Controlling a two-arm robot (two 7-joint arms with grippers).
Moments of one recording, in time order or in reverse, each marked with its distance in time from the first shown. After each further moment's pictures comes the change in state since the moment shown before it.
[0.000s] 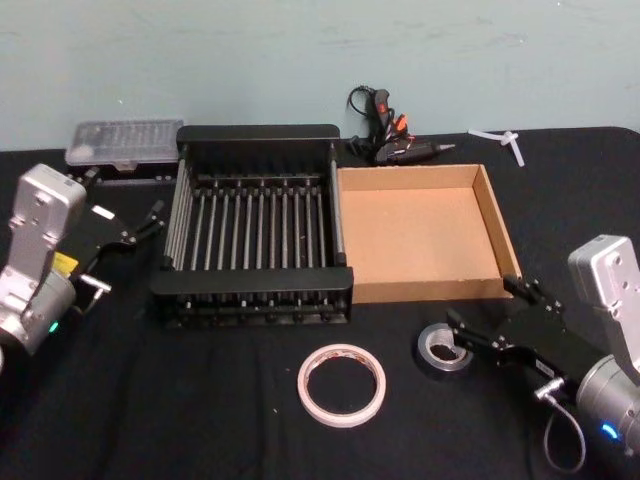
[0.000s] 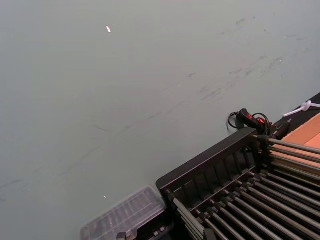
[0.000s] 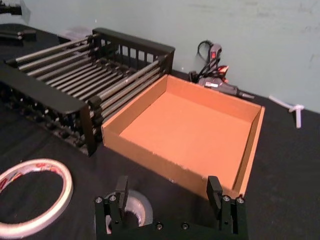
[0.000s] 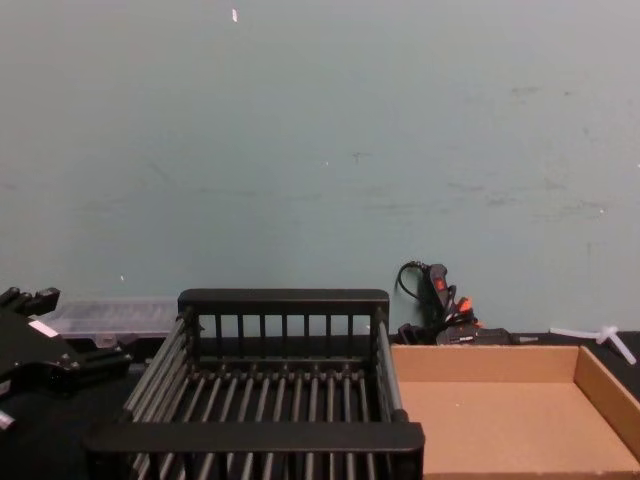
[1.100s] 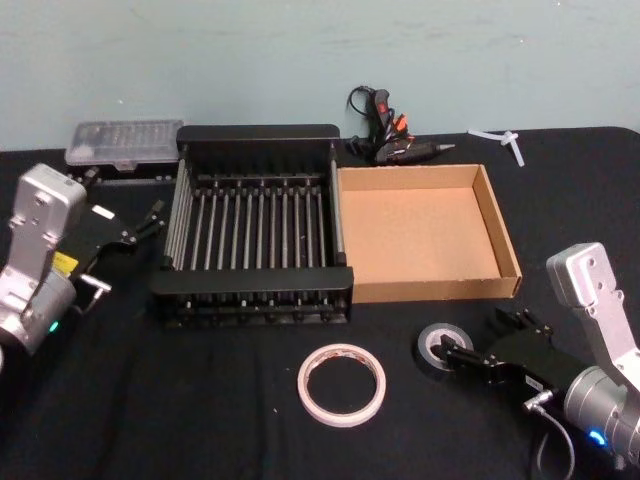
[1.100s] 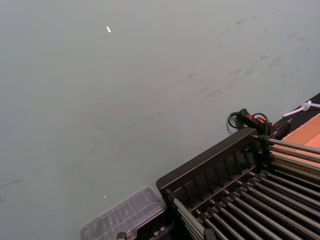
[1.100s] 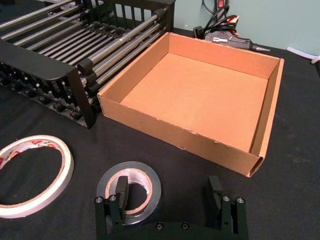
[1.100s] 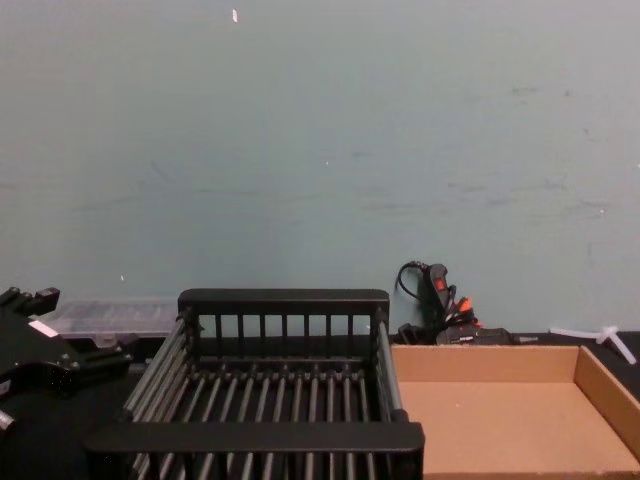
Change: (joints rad) left arm 0.000 0.000 0.000 0.000 0.000 0.000 0.000; right arm 0.009 -0.084 0.035 0.030 -0.016 0.176 0.052
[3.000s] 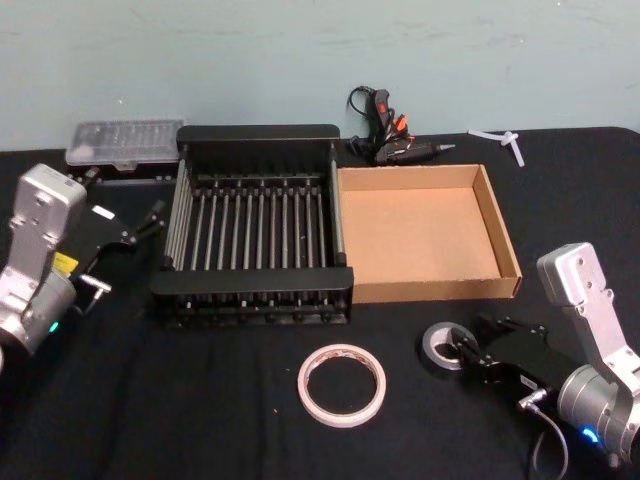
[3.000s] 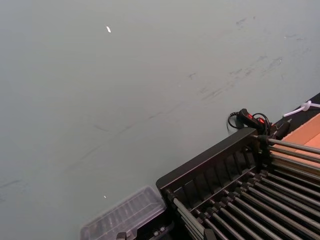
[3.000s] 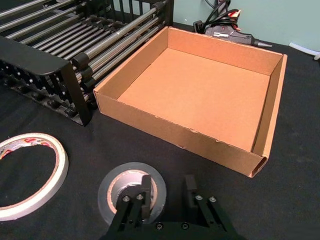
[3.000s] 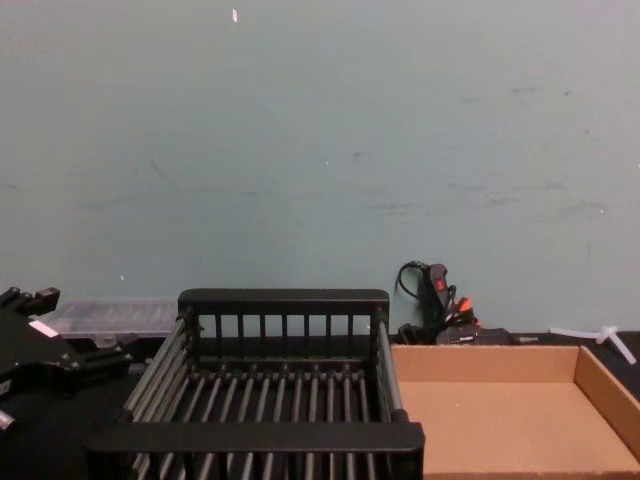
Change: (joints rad) left arm 0.000 0.000 0.000 0.000 0.000 0.000 0.000; right arm 0.016 -0.047 0.015 0.027 -0.058 0.022 0.028
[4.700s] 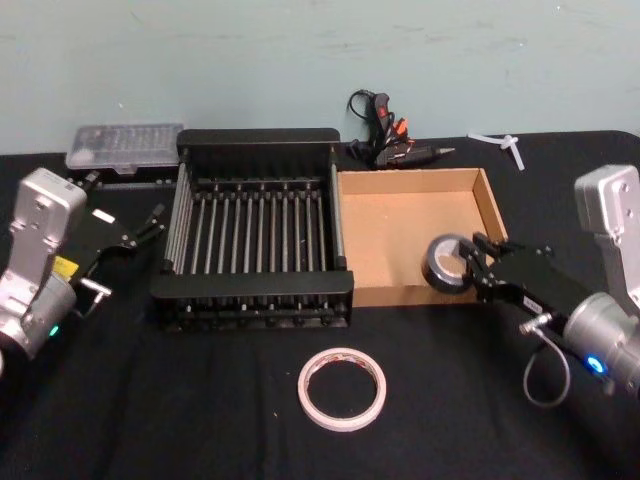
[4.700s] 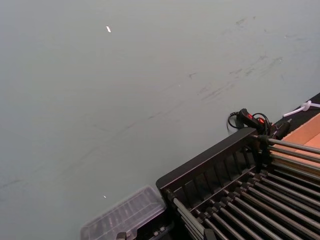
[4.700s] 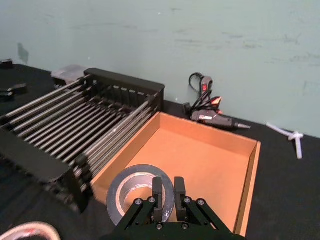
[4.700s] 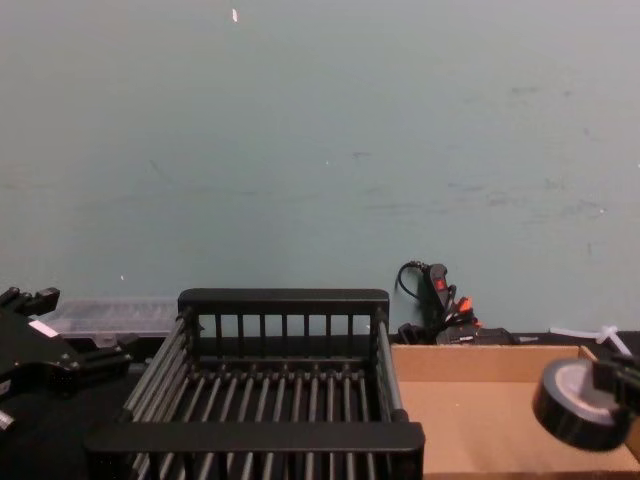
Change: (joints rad) left arm 0.000 0.000 0.000 0.000 0.000 0.000 0.000; right arm 0.104 -0.037 0.047 -0.016 0.045 -0.081 0.041
